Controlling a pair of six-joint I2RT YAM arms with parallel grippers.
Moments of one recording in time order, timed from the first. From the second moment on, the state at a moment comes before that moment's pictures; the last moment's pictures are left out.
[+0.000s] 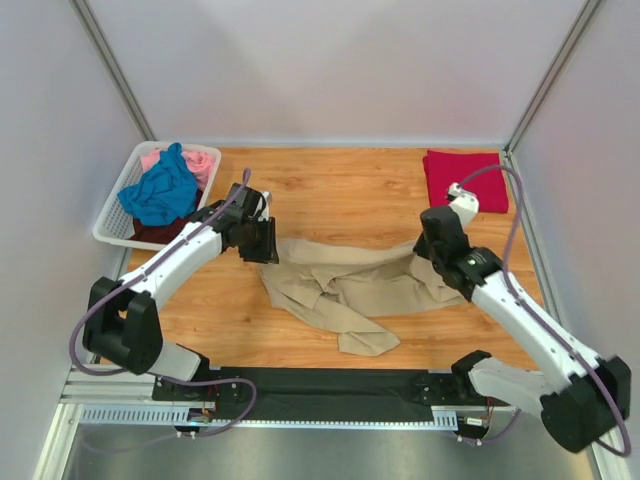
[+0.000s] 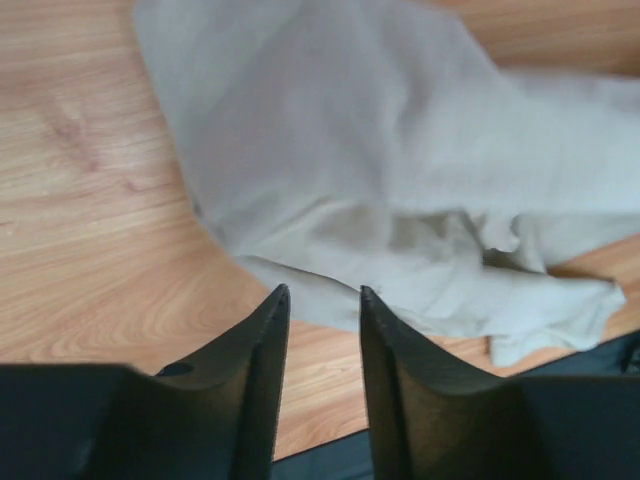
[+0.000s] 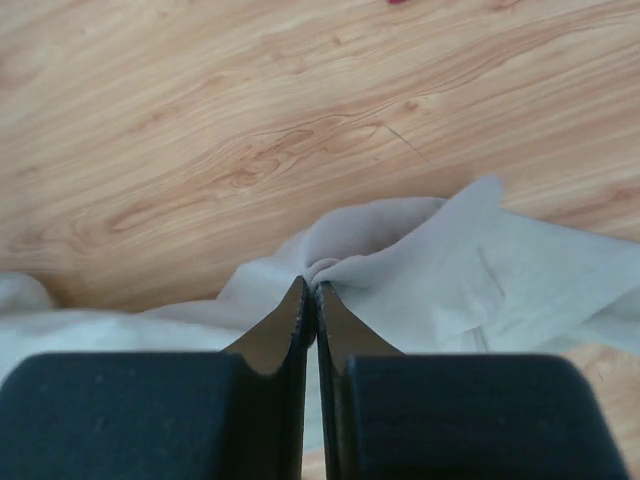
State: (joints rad) left arm -0.43 1.40 1.08 -0.69 0.19 -0.40; right arm 0.49 0.98 0.88 -0.55 0.50 0.69
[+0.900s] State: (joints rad) left arm -0.93 1.38 0.82 -0.39 -0.04 -0.18; right arm 0.26 1.25 0.98 -0.60 0.14 0.62
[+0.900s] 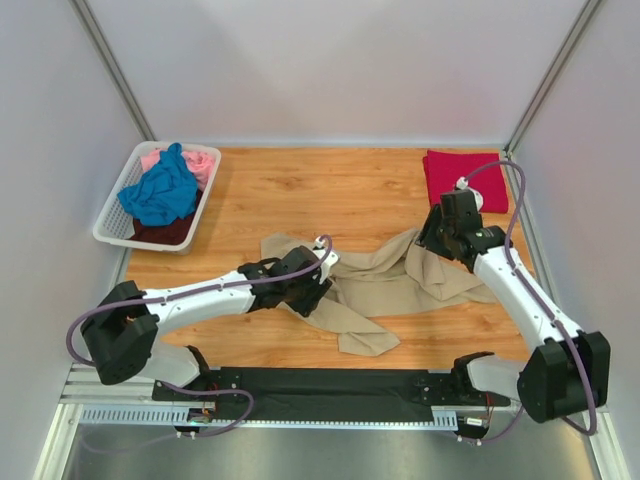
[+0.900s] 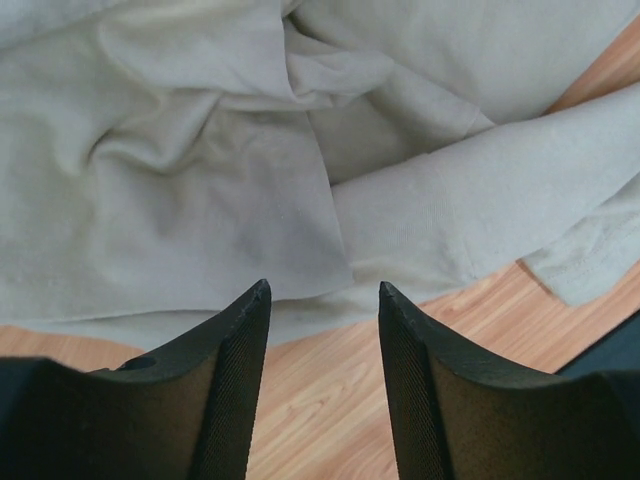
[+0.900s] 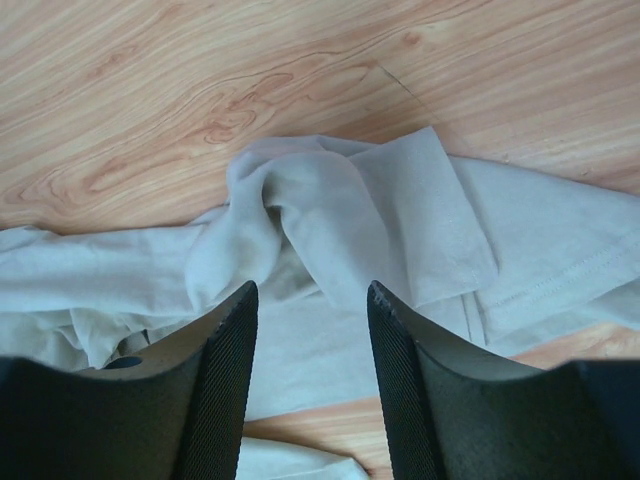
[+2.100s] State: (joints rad) left arm -1.09 1.48 0.89 -0.35 -0.46 -0.16; right arm 0.16 1.06 0.82 -0.63 -0.04 0.60
